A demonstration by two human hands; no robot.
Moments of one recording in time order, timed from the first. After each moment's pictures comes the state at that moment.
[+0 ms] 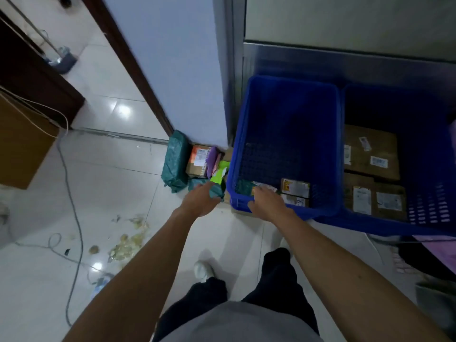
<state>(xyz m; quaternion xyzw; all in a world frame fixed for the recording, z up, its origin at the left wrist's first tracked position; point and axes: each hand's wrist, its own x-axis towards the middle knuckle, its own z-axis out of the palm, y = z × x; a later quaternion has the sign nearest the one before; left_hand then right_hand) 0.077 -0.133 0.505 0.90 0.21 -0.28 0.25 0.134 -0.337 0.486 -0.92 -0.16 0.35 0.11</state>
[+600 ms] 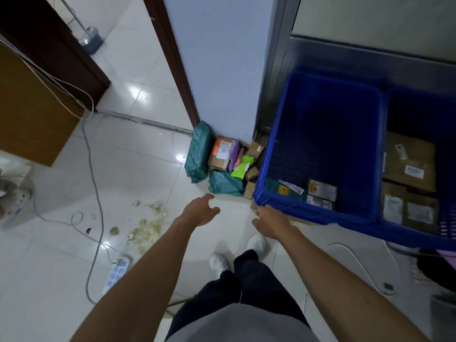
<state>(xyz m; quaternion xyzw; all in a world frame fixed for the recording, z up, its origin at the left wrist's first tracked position) 0.008 -0.028 0.489 0.86 0.26 -0.34 0.28 0.071 -0.252 0.463 -0.89 -0.18 0.41 0.08</state>
